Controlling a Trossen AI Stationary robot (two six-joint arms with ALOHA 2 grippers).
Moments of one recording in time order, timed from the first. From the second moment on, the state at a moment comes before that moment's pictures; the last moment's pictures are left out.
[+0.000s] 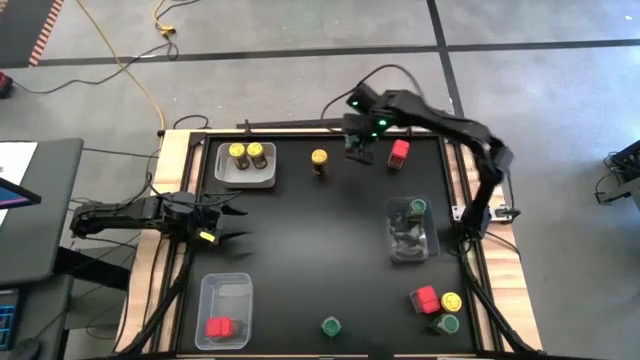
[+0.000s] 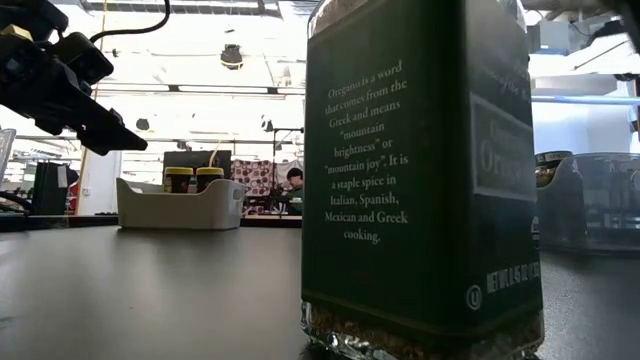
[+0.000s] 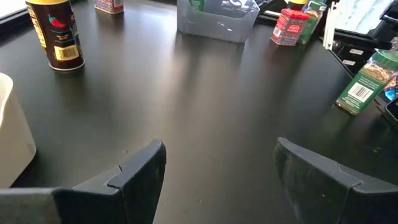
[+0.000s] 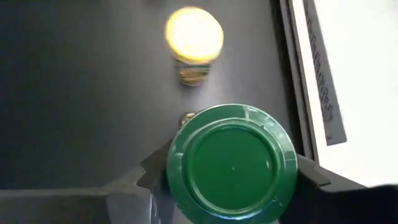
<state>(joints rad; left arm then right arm) 0.01 0.05 0.16 -0.44 -0.01 -0.19 -0.56 1.79 1.73 -1.03 -0.12 -0.43</state>
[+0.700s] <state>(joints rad) 0.01 0.05 0.16 -0.44 -0.01 -0.19 -0.17 1.05 1.22 -1.17 -0.04 -0.07</state>
